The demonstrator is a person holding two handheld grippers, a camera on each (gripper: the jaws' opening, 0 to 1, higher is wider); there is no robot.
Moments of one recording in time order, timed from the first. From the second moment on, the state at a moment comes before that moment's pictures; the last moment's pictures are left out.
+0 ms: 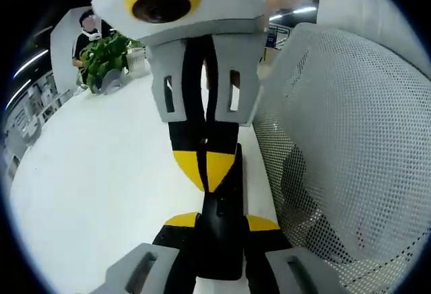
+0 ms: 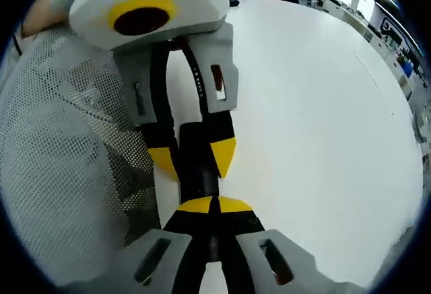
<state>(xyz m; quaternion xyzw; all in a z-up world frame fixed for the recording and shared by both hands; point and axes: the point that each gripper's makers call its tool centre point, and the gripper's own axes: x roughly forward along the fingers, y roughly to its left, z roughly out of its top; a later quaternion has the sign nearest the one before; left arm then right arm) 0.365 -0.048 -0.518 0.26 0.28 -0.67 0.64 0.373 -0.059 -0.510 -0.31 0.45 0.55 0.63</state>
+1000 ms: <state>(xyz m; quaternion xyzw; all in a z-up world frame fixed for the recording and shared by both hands) 0.365 -0.047 -0.516 0.24 0.28 -0.67 0.64 0.352 -0.056 -0.509 -0.34 0.40 0.55 0.65</state>
